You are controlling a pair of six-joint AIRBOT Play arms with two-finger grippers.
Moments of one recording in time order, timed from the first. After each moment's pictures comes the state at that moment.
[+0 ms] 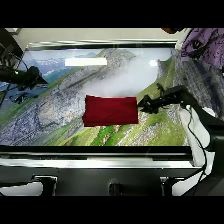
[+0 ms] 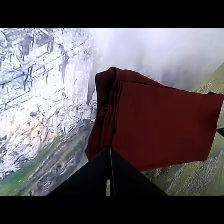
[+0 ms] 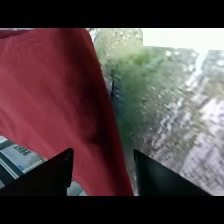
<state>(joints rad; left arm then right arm) 0.19 -1.50 1.70 1.00 -1.43 -1.61 -0.06 -1.84 1.36 2.47 -1.22 -1.82</state>
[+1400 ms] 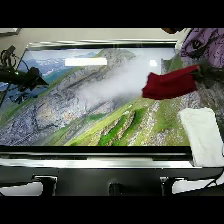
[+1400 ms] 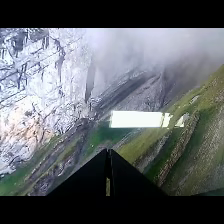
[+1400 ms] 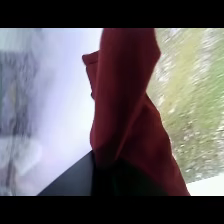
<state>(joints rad) 0.19 -1.50 1.70 1.00 -1.45 -1.61 -0.49 -1.65 1.74 2.27 -1.13 -1.44</state>
